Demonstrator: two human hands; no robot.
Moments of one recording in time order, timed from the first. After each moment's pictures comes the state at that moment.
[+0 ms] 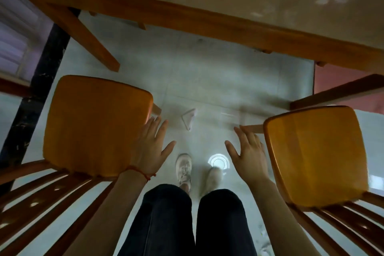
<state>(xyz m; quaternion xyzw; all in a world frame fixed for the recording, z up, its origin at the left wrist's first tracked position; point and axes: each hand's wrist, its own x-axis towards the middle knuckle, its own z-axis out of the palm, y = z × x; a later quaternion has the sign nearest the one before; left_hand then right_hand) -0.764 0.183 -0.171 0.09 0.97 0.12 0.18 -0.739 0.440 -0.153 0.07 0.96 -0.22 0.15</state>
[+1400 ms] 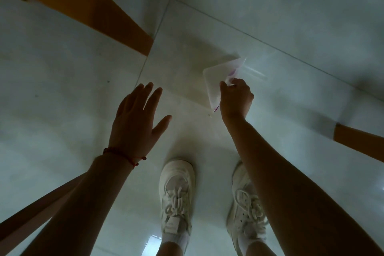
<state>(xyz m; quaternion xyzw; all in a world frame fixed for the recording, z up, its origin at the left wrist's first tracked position) -0.799 0.149 -0.713 0.00 0.97 0.13 0.18 -0.881 0.333 -0.779 0.27 0.88 -0.34 0.17</state>
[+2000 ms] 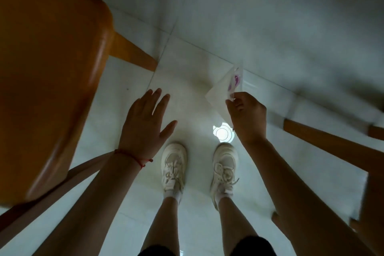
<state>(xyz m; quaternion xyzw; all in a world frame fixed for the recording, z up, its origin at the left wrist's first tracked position) -0.804 0.188 -0.530 0.03 0.98 0.13 0.17 -0.865 0.409 -0.564 0.02 0.93 -0.35 0.09</state>
